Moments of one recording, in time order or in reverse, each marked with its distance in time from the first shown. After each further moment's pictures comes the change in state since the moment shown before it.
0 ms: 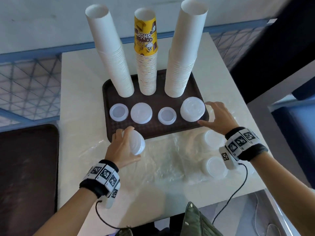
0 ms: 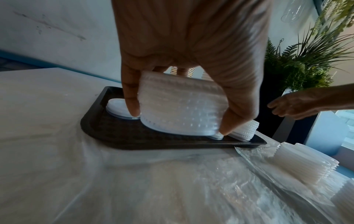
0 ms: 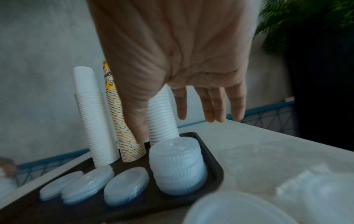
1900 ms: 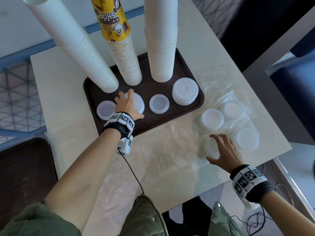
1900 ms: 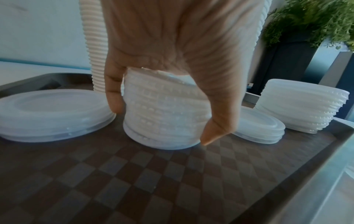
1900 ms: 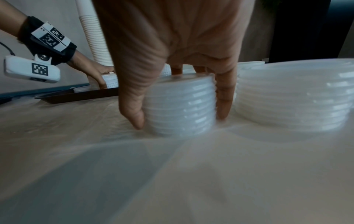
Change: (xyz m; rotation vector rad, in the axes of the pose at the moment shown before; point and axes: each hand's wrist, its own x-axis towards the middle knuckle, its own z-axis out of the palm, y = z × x) left_hand 0.143 0.045 0.002 0.234 -0.026 -0.047; right_hand -0.127 0.063 0.101 -0.034 -0.137 0.203
